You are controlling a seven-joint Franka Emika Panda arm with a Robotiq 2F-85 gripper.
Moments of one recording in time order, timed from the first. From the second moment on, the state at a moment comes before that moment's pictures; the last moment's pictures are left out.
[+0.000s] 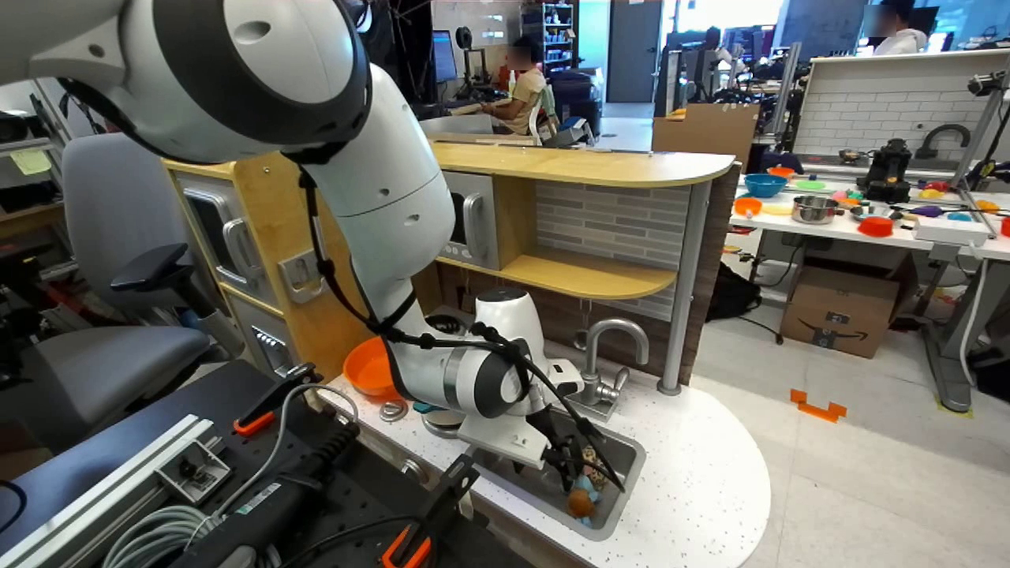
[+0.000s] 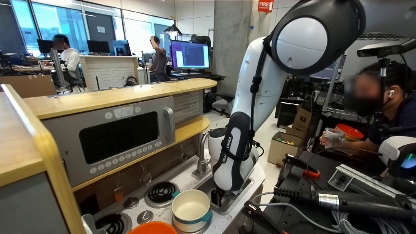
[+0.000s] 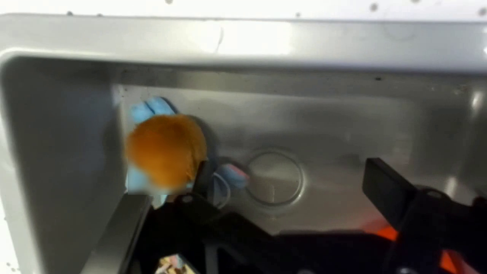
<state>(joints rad) 0.11 1.34 -0.19 -1.62 -0.06 2.94 0.01</state>
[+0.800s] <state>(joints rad) 0.09 1.21 -0.22 -1.74 -0.06 2.92 0.01</state>
